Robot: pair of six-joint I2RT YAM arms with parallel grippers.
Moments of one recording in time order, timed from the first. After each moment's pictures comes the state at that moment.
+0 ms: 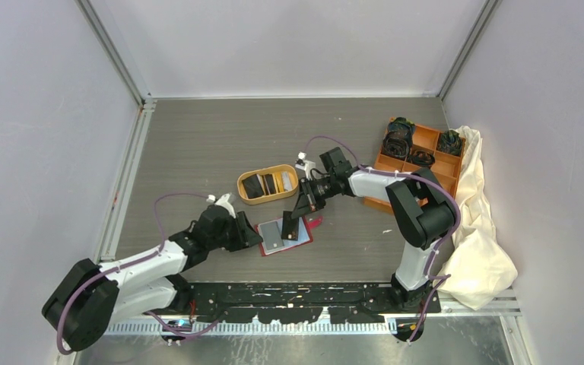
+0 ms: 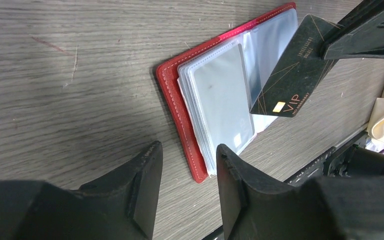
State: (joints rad) left arm -0.66 1.01 0.25 0.05 0.12 -0.86; right arm 0.50 1.81 0.97 -0.16 -0.90 0.23
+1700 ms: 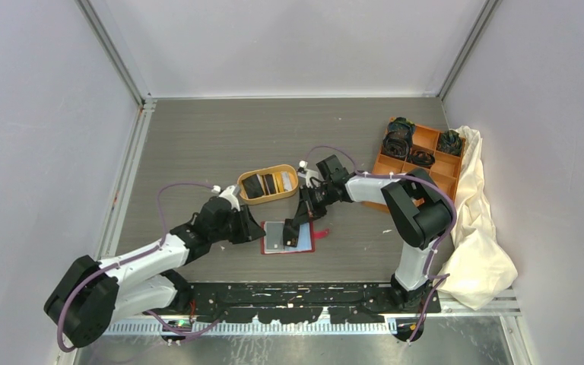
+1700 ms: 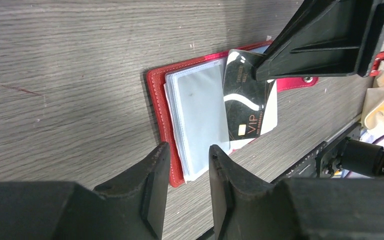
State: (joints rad) left arm -0.65 1.05 0.35 0.03 0.16 -0.78; right arm 0.54 1.82 0.93 -0.16 -0.77 0.37
